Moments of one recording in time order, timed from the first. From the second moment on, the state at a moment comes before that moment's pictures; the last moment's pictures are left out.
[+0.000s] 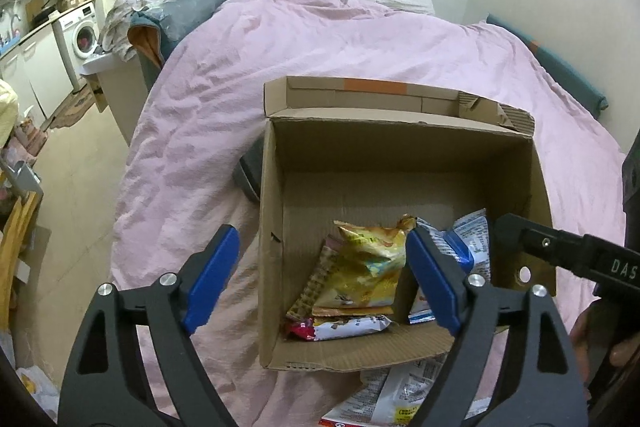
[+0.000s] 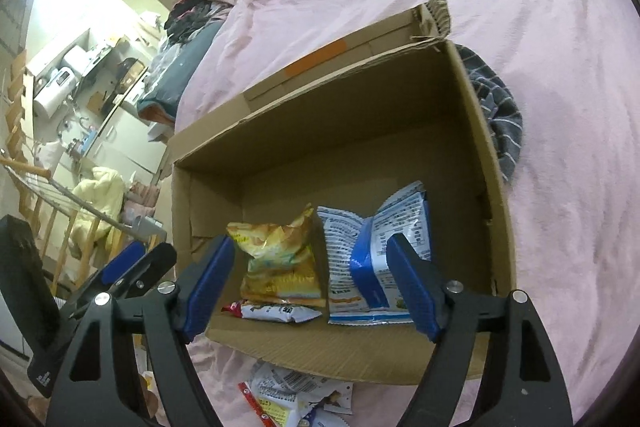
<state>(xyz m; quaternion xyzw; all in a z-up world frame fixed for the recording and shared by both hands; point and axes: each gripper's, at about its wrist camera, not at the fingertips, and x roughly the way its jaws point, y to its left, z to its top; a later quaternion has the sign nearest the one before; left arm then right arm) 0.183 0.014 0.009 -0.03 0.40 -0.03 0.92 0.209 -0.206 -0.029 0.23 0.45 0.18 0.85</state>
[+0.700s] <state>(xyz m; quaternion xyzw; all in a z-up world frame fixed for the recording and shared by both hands) 0.148 0.036 0.054 -0.07 0.32 -0.04 0.94 0.157 -0.227 0.030 0.22 0.37 0.16 0.89</state>
